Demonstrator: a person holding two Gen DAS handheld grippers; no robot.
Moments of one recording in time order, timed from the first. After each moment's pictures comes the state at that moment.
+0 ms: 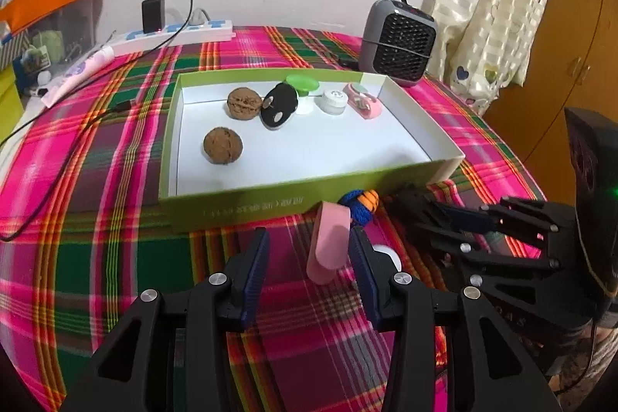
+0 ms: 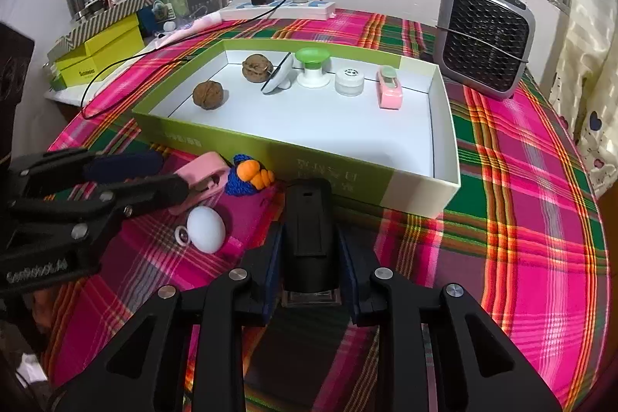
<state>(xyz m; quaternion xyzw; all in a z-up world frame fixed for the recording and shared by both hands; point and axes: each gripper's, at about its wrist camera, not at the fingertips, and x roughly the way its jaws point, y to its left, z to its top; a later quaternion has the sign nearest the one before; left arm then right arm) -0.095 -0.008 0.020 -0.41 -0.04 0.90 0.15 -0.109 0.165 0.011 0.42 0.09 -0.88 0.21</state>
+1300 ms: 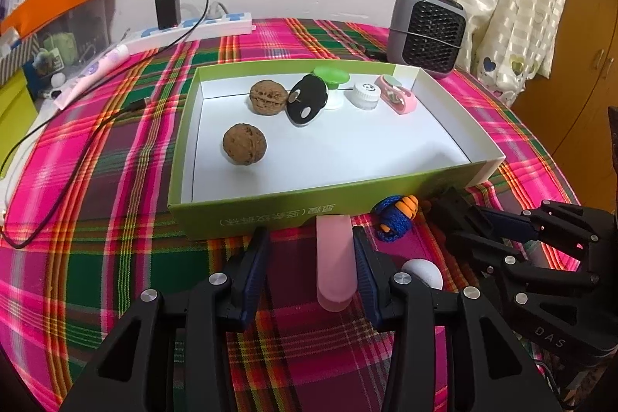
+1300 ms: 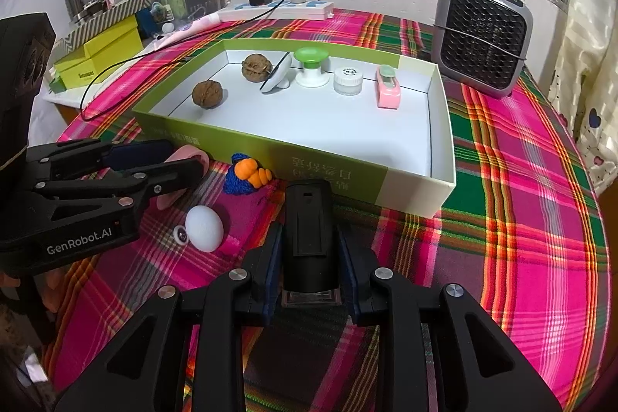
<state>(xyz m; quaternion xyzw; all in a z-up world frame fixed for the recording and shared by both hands) -0.110 -0.007 0.011 -0.42 -0.01 0.90 0.10 -0.110 0.164 0.011 0.42 0.09 -0.88 0.21</state>
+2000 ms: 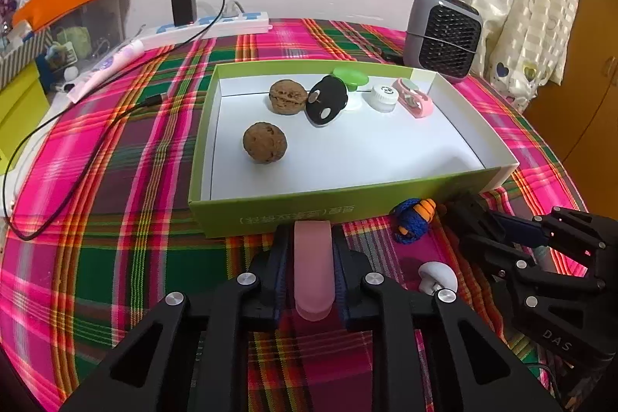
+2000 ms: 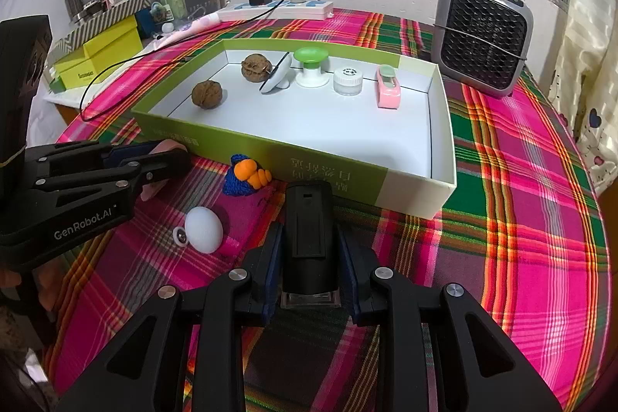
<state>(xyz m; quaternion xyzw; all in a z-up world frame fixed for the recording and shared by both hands) -0.112 -0.014 0.010 -0.42 -0.02 0.90 0.08 -0.110 0.164 0.011 0.42 0.08 -0.88 0.21</state>
